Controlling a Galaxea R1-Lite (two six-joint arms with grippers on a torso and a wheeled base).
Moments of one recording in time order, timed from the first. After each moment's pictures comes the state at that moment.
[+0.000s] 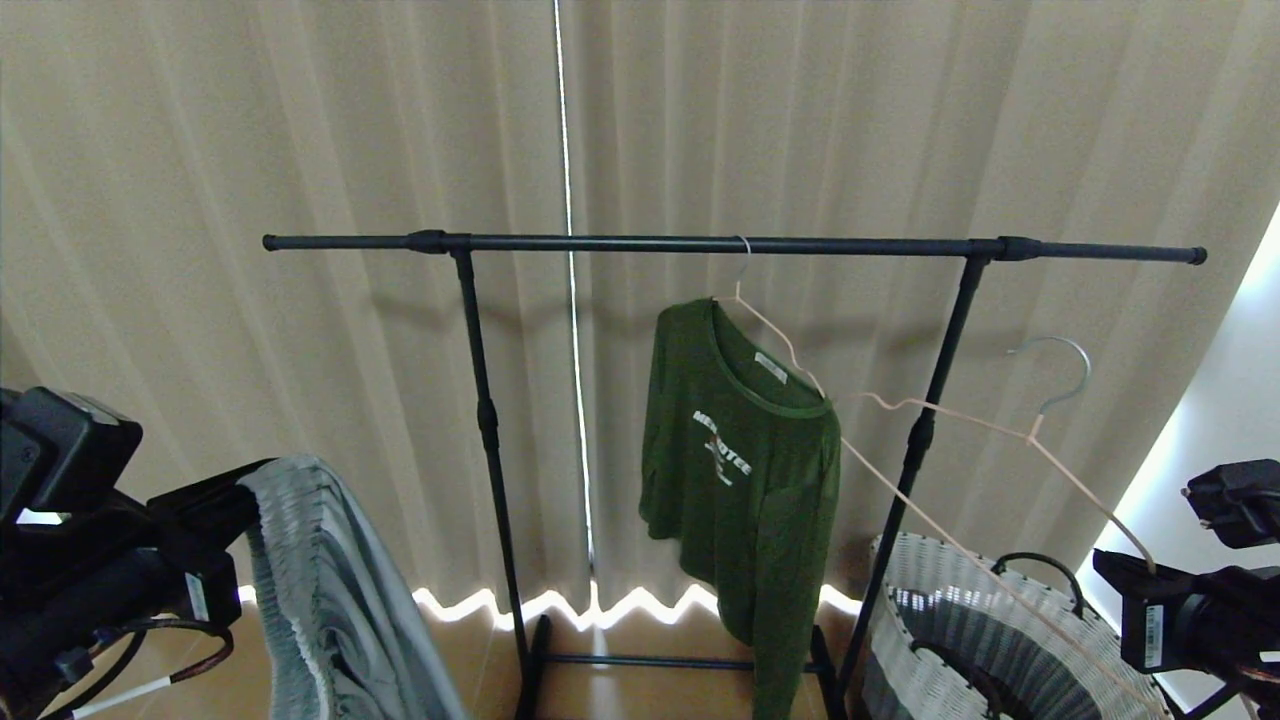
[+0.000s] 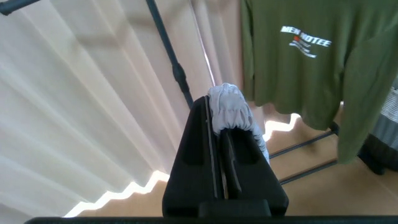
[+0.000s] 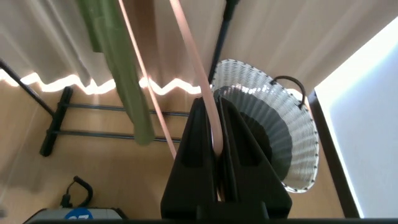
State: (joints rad) left arm -0.12 1.19 -0.26 -0.78 -0.15 0.31; right arm 0.17 1.27 -0.19 -0.60 -0.24 0.03
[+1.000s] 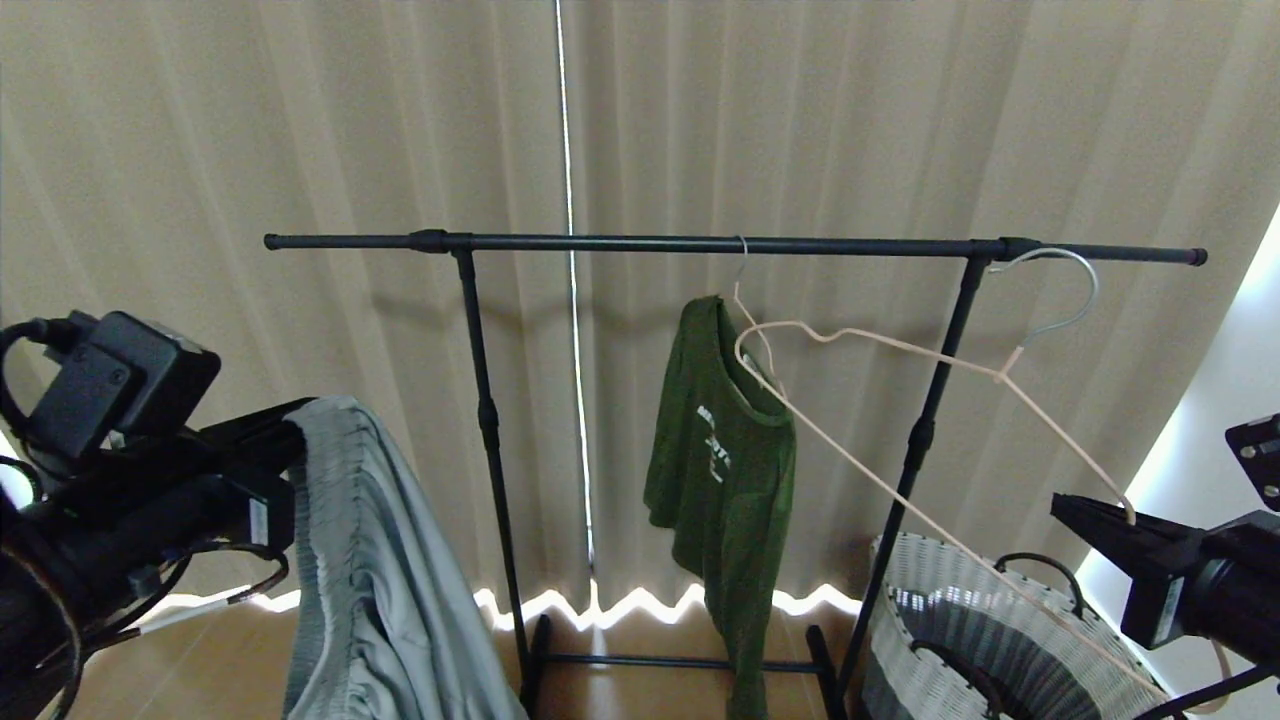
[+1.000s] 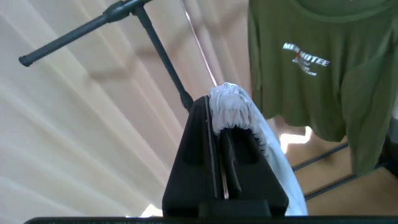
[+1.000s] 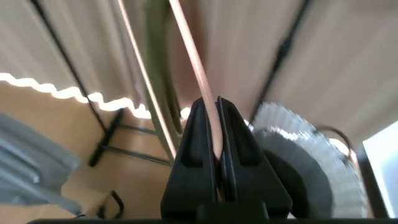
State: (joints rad) left arm -0.25 1.29 -0.41 -0.77 0.01 0.39; right arm 0.28 1.17 -0.28 -0.60 -0.05 0.04
